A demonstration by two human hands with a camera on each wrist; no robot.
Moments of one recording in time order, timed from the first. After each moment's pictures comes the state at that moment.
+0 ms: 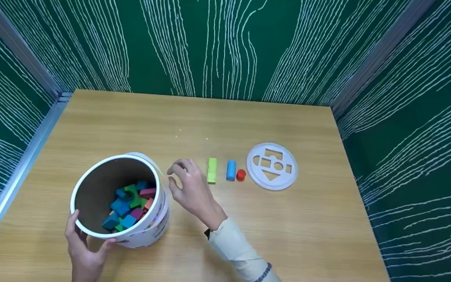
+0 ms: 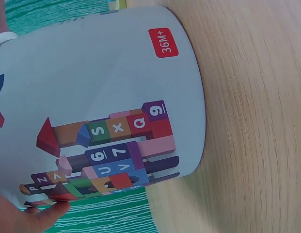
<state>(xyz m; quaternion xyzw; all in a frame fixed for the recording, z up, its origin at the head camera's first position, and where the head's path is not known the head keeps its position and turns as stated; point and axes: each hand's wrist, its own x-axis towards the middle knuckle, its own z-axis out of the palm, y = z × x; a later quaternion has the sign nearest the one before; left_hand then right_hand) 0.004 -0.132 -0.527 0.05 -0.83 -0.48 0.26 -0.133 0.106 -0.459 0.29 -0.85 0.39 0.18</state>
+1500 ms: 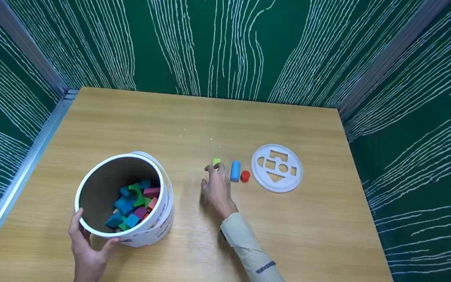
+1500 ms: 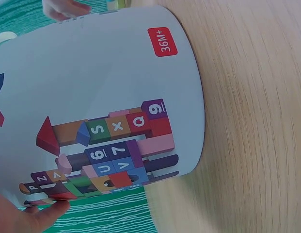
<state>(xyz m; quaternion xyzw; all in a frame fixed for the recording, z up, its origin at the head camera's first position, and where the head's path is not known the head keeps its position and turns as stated) 0.003 -0.133 -0.528 0.05 -0.84 -0.48 0.26 -0.179 0.141 -0.558 0.08 -0.93 0.34 0.07</state>
